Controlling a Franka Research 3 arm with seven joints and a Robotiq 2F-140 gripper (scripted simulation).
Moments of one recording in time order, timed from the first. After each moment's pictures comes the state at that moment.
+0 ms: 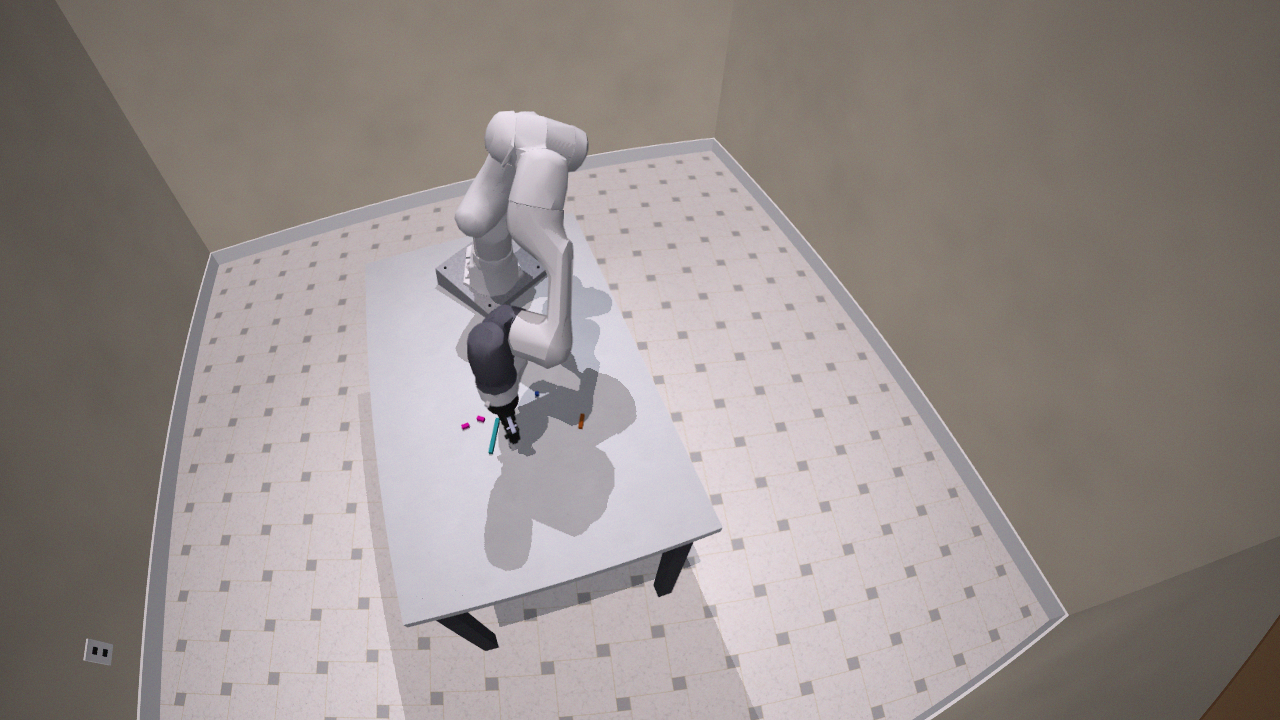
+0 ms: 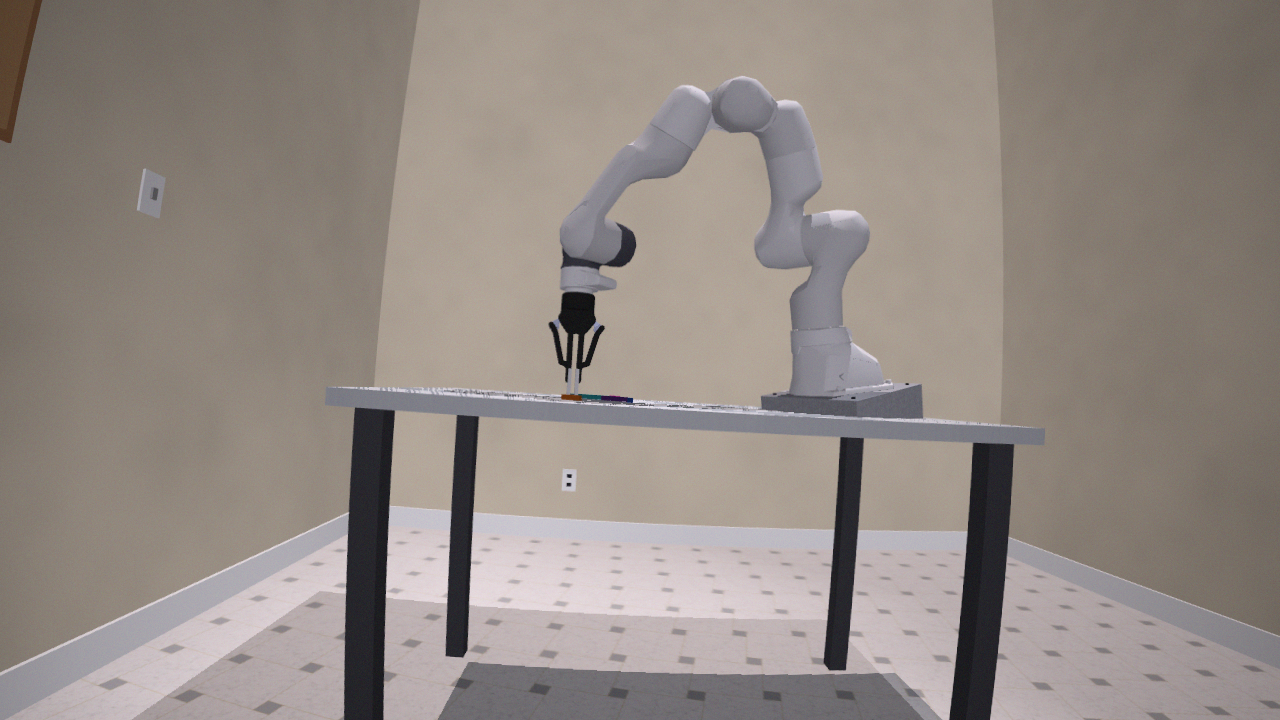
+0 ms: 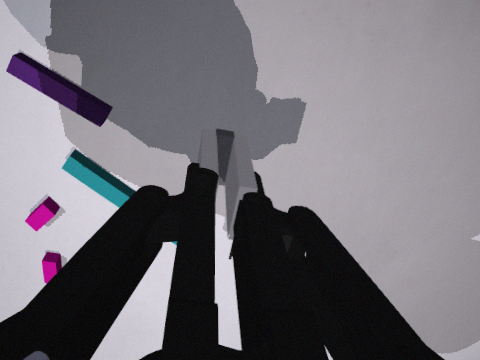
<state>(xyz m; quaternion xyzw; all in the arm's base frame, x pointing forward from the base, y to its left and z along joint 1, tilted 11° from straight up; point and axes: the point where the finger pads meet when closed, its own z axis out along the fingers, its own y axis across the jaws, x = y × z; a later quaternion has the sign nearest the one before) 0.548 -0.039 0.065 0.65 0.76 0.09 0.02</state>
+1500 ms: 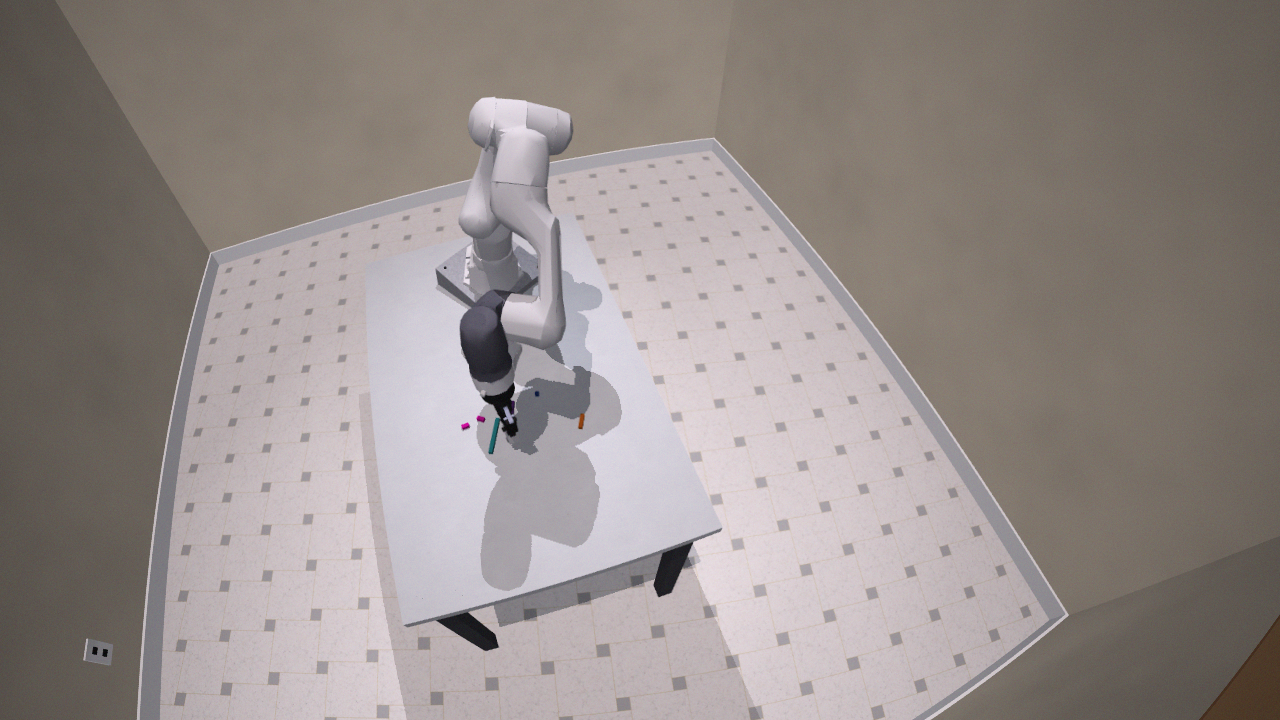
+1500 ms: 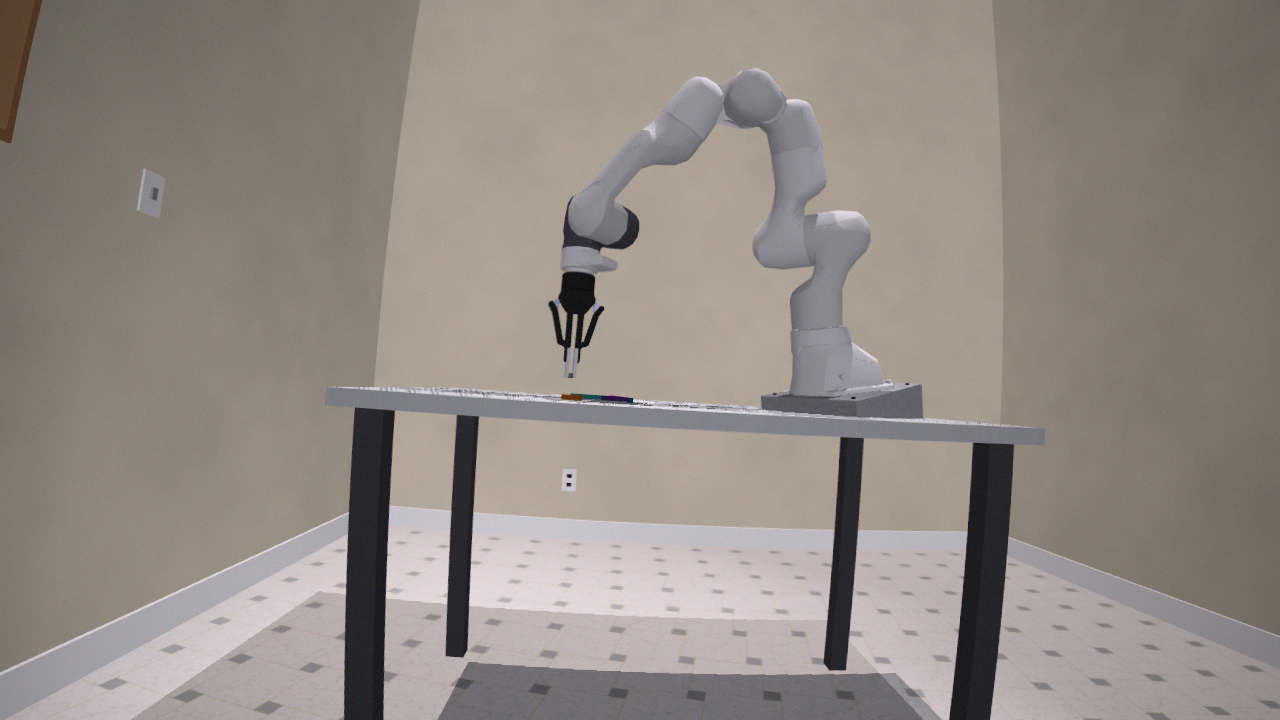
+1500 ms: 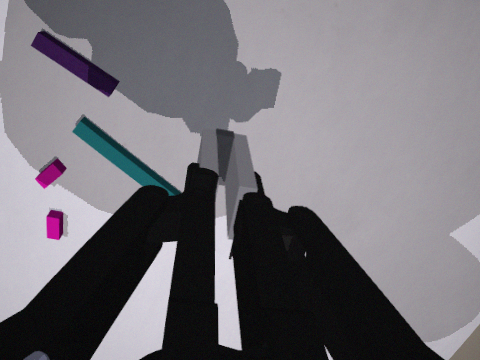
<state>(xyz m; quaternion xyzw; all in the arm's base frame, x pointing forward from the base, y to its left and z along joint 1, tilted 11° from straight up) 0.548 -0.045 0.111 0.63 0.77 0.10 0.03</state>
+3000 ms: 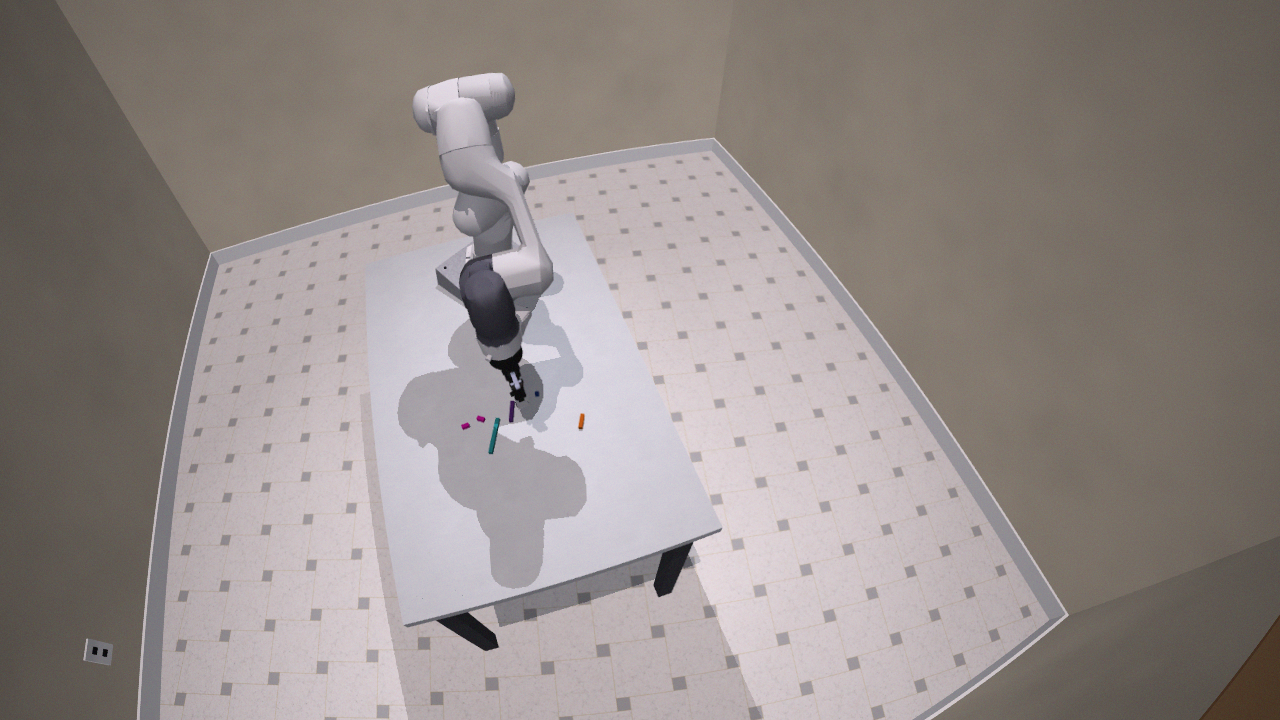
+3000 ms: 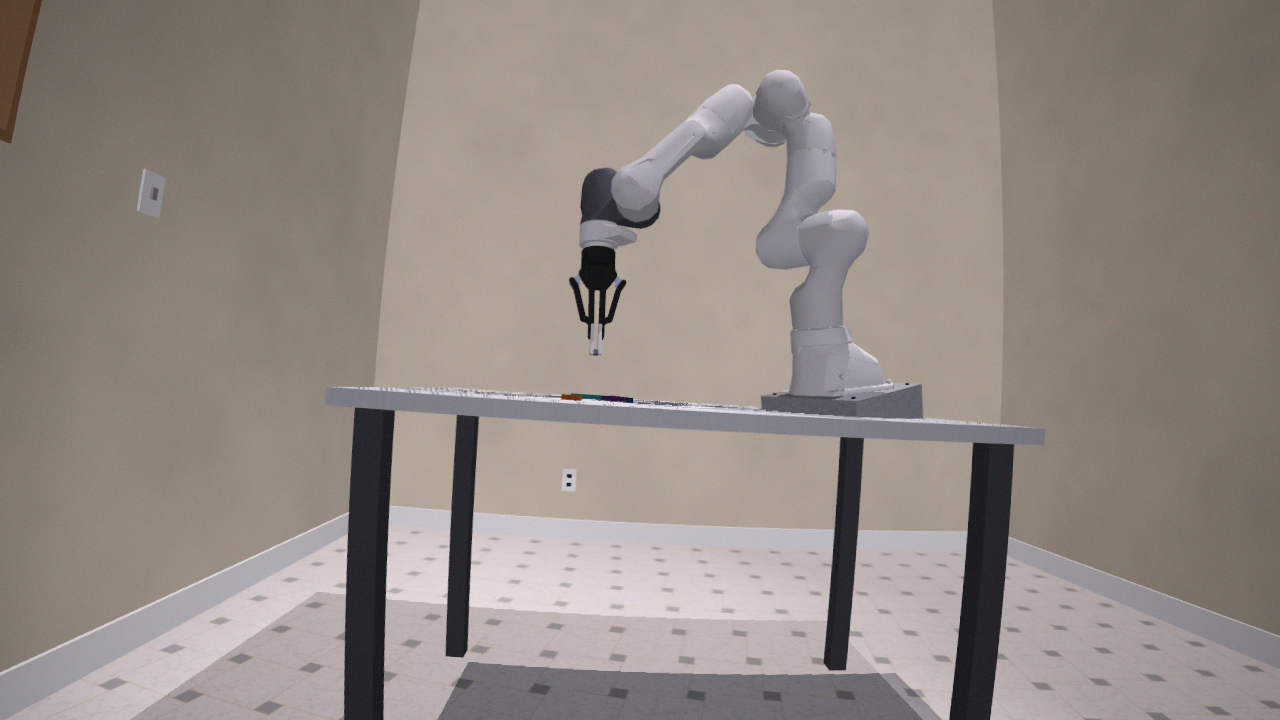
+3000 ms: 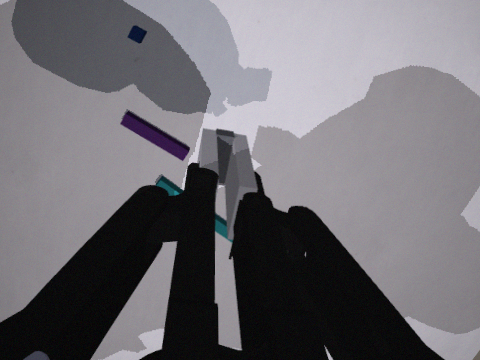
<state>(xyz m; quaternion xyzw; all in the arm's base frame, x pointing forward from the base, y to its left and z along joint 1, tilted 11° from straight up) 0.486 -0.010 0.159 0.65 0.75 0.10 -0.01</state>
